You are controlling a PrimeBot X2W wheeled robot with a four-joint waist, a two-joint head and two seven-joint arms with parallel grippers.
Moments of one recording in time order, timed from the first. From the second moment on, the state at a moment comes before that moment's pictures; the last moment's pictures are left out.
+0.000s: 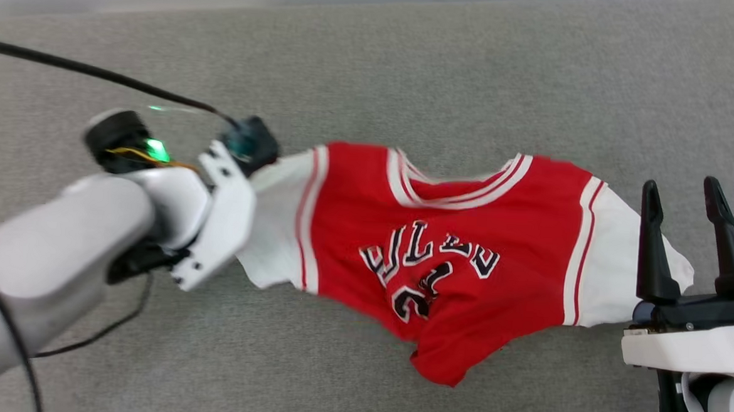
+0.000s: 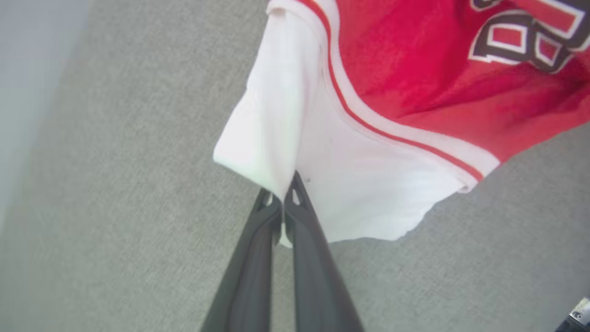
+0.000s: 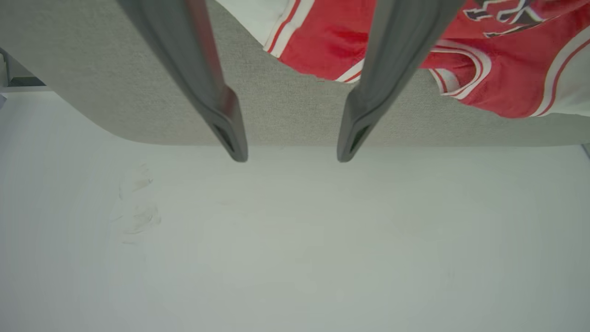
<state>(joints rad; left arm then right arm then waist) -1.09 0.75 -1.26 0.18 -0.85 -0.13 0.58 -0.15 -0.10 -0.05 -0.06 0.13 0.13 -0.26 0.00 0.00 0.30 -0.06</state>
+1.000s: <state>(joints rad) -1.03 0.84 -1.19 0.38 -0.88 -0.08 0.41 -0.10 -0.09 -0.05 -0.03 0.14 0.13 -0.26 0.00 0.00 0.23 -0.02</state>
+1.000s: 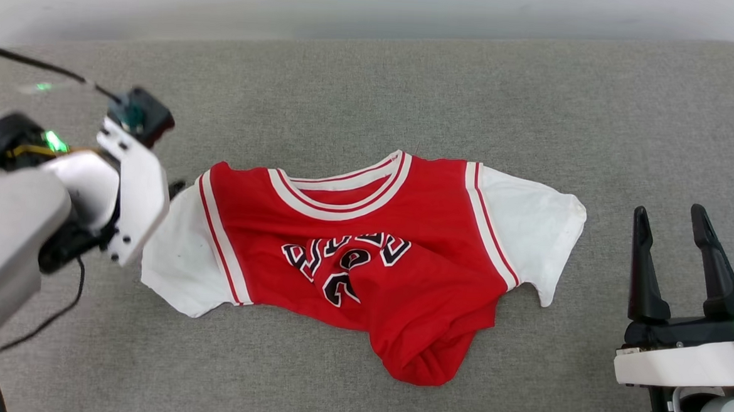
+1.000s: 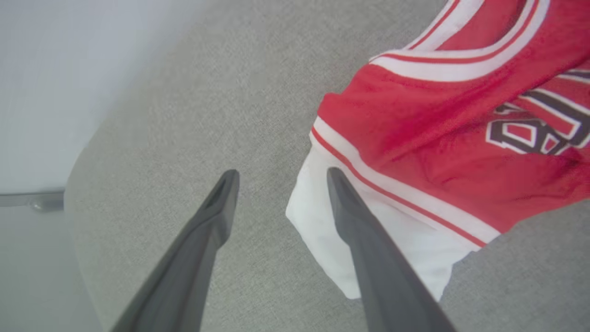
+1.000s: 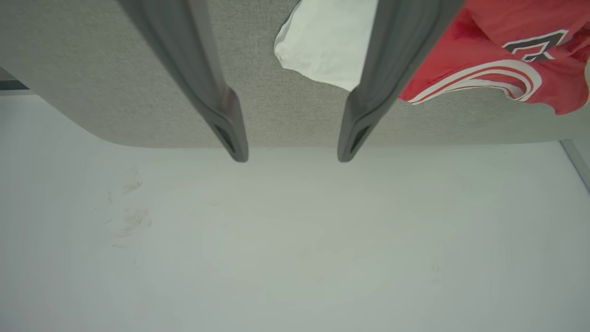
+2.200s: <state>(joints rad) -1.17 0.68 -1.27 0.27 -0.85 -0.13 0.77 -0.21 -0.07 -0.01 -0.07 0.14 0.13 -0.26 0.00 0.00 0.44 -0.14</state>
